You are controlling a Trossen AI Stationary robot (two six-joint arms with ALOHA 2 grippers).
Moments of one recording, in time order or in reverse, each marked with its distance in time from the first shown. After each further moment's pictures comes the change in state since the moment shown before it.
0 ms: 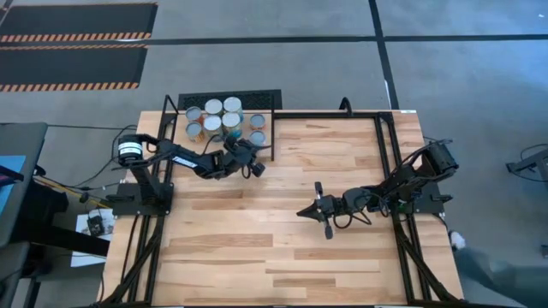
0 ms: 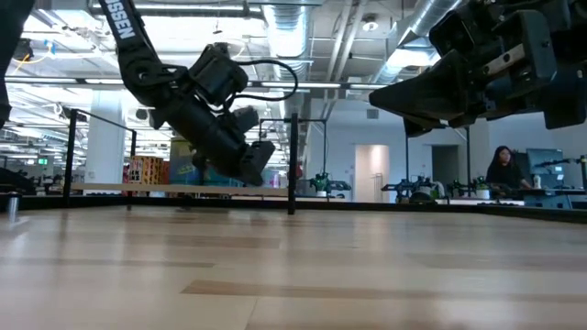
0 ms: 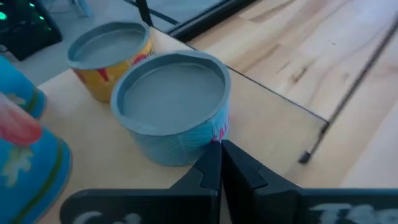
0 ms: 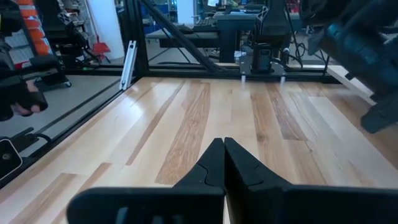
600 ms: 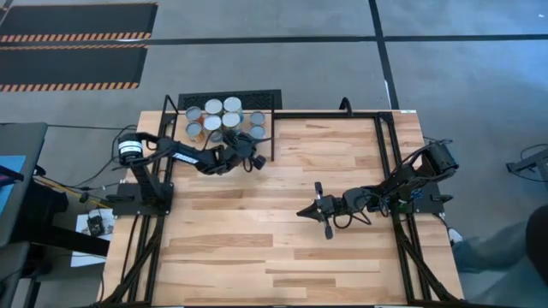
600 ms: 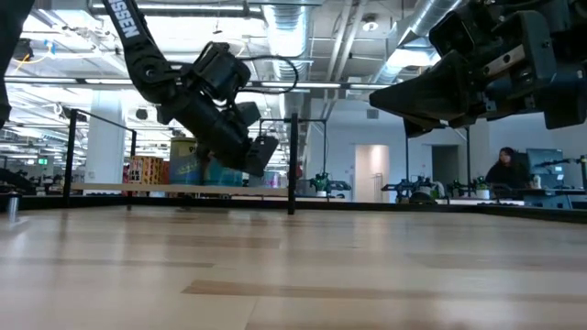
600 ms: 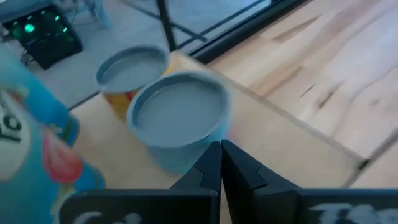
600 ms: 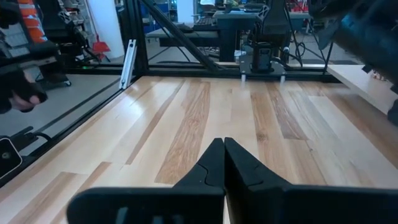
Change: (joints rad) left arm 0.036 -0.006 0.038 -0.004 -0.038 0.044; right arm 0.000 0.000 0.000 -0.002 0.000 0.000
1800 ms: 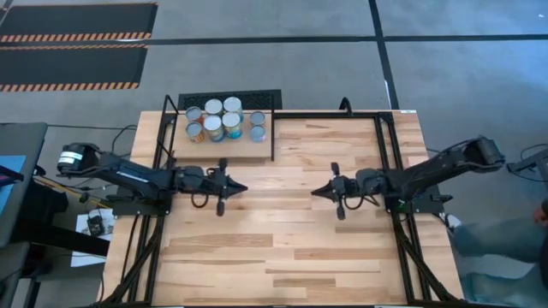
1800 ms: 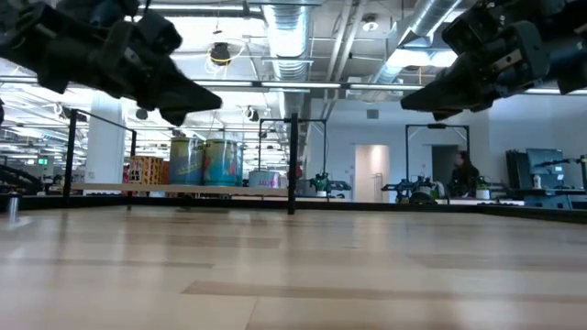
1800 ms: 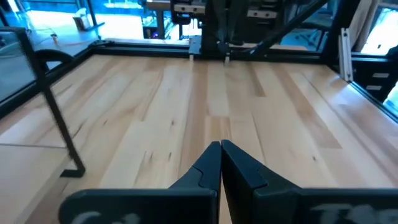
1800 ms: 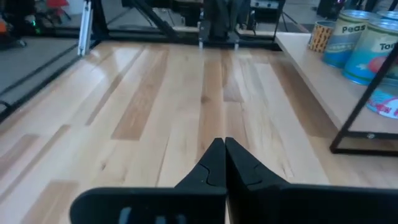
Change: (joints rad) left arm -0.326 -0.608 -0.447 0.170 0.509 0.130; right arm -0.165 -0.596 -0.052 -0.722 -0.049 -0.051
